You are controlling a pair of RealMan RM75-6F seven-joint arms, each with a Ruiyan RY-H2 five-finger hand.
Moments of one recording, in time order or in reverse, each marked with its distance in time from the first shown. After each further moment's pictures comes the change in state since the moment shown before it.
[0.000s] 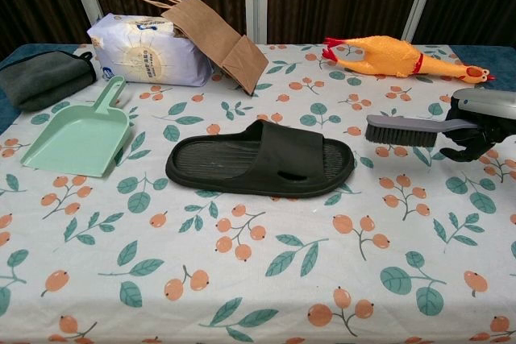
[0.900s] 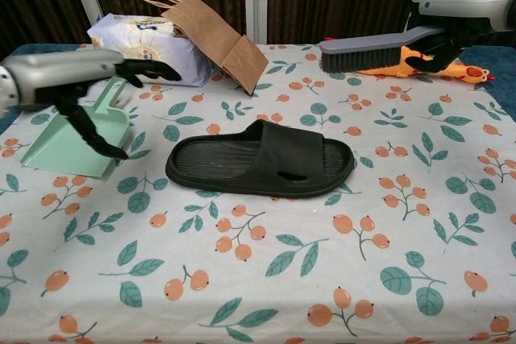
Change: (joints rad) left arm -0.587 -0.222 -0.091 0.163 0.031 -0.700 -0.211; right arm 0.187 0.176 0.073 -0.261 0.081 0.043 -0.300
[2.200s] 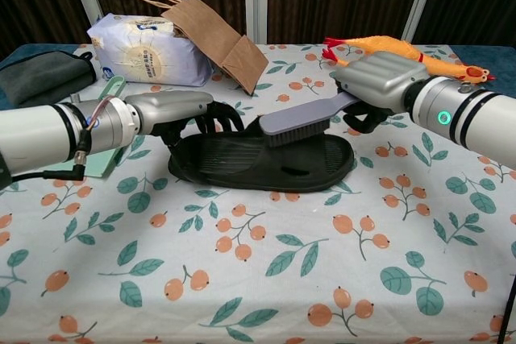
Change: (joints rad) left arm -0.192 -0.319 -0.002 0.322 -0.188 -0.101 0.066; right arm 0.046 -0.446 -0.131 0.396 -0.083 0.190 -0.161
